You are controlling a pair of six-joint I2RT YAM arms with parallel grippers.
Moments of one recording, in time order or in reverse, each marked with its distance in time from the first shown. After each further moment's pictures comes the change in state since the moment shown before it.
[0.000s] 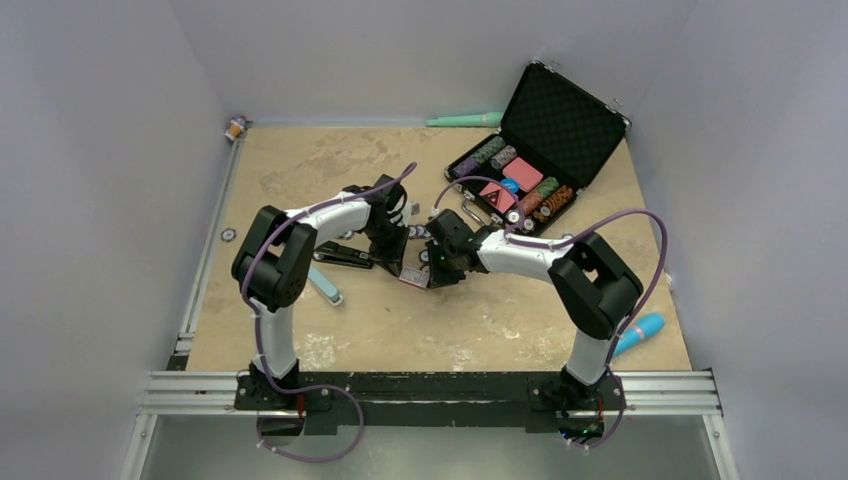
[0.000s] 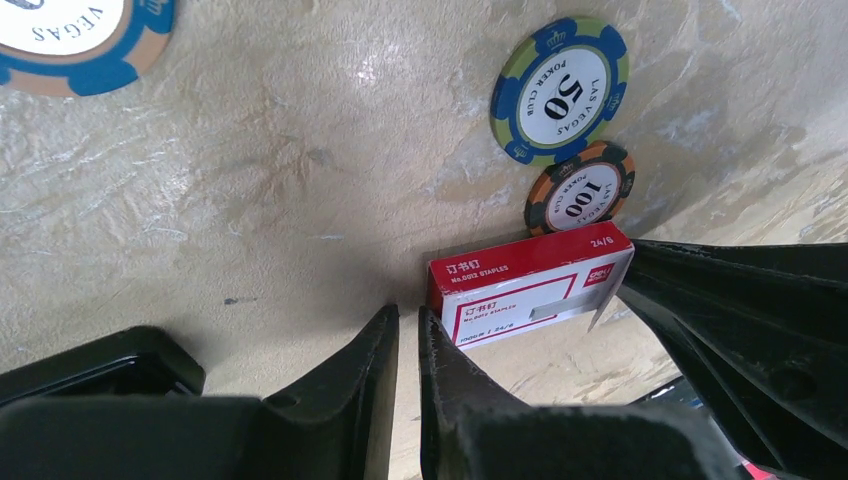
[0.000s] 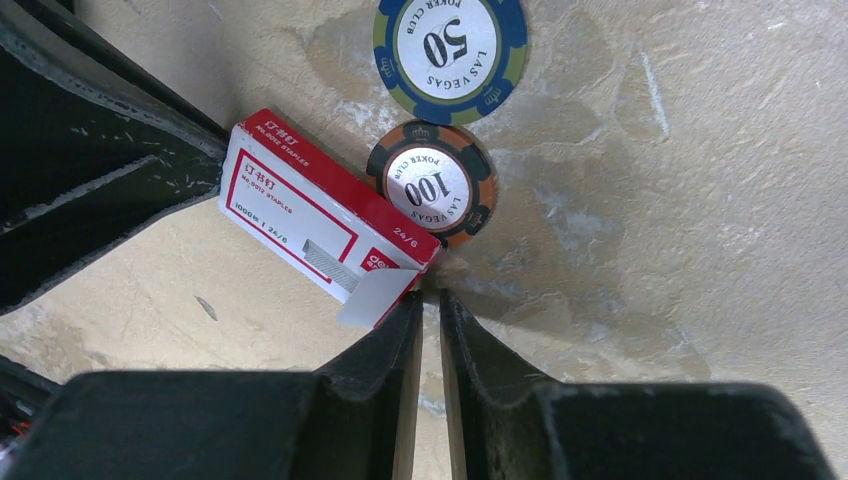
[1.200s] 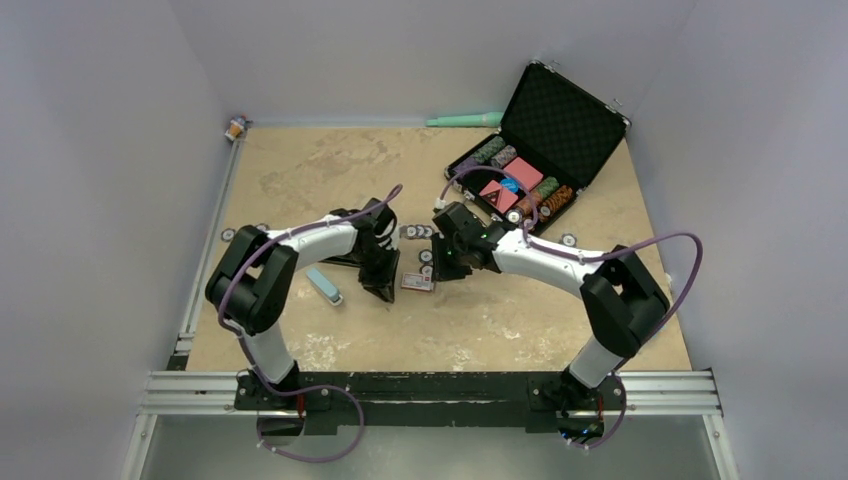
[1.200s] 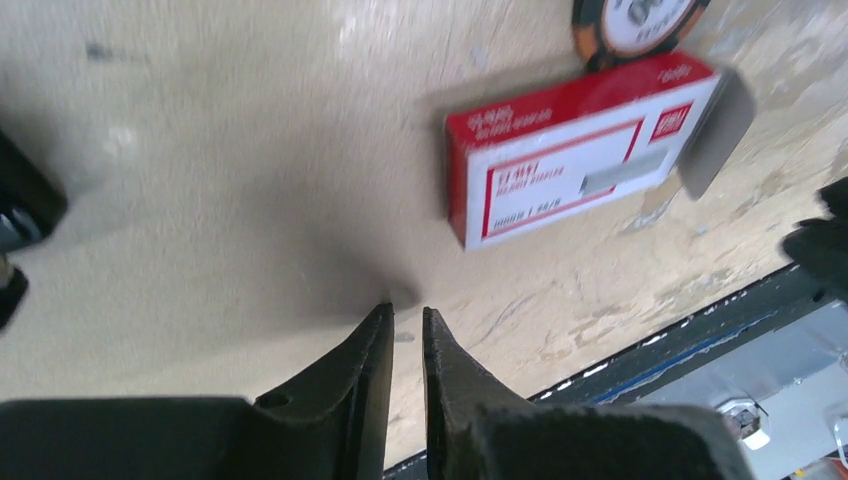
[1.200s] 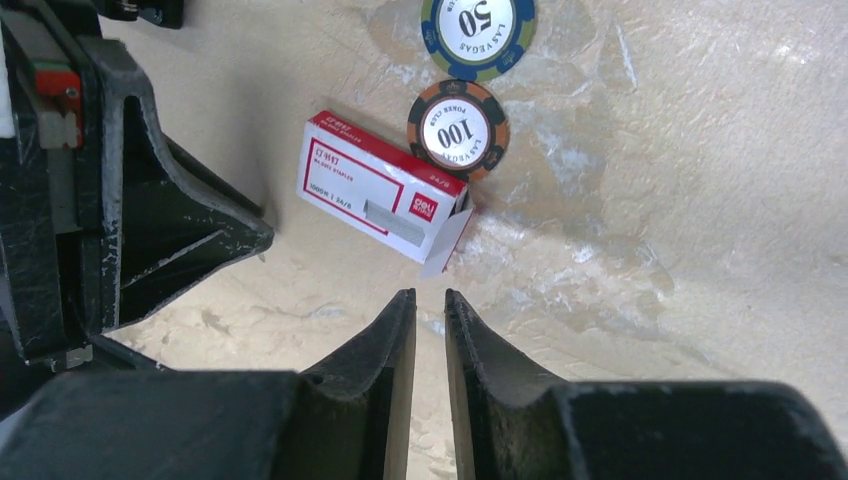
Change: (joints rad) left arm -0.029 -0.174 -0.240 0.041 0.040 -0.116; right arm -0.001 -0.137 0.008 -0.094 0.010 -0.016
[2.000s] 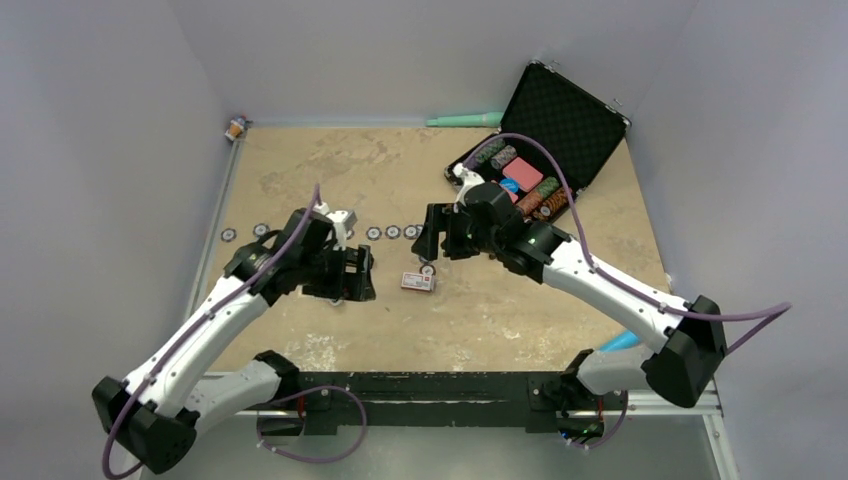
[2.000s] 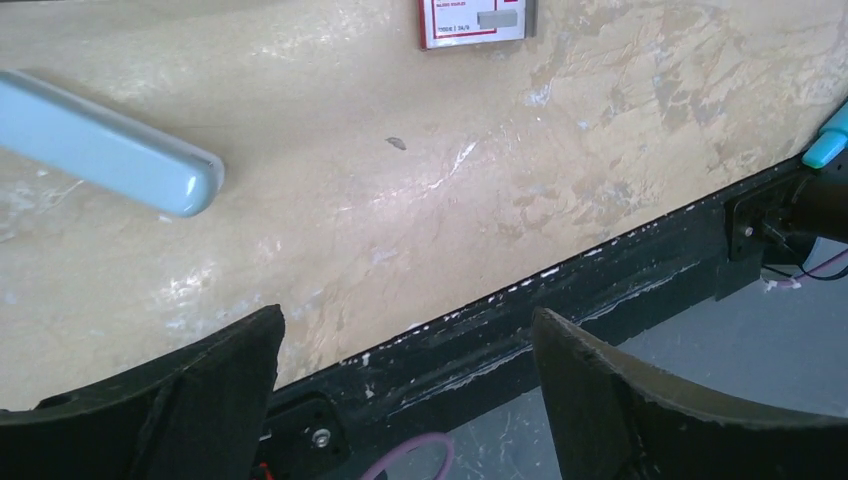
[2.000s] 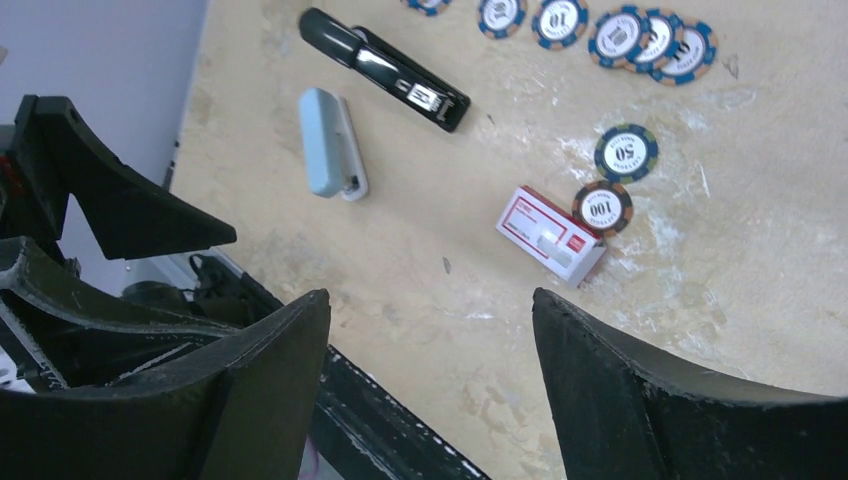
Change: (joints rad) left arm 0.000 -0.764 -0.102 -0.276 -0.153 -0.093; right arm 0.011 -0.333 0.027 0.039 -0.041 0.000
